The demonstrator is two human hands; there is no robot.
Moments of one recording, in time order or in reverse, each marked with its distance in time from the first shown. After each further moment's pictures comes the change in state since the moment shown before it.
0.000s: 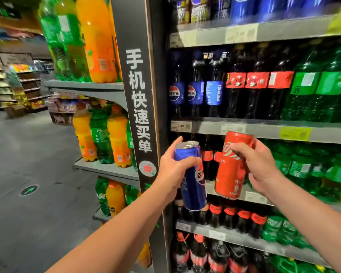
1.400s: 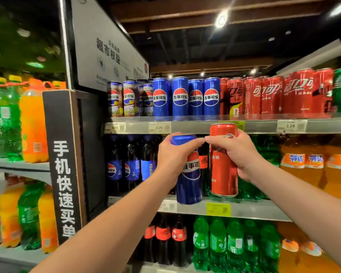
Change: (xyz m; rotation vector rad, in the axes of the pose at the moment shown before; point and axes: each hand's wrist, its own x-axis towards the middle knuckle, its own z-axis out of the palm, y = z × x) left_hand 0.085 0.163 0.243 -0.007 -0.023 0.322; right_hand 0.096 -0.228 -0.123 -0.009 -0.071 -0.247
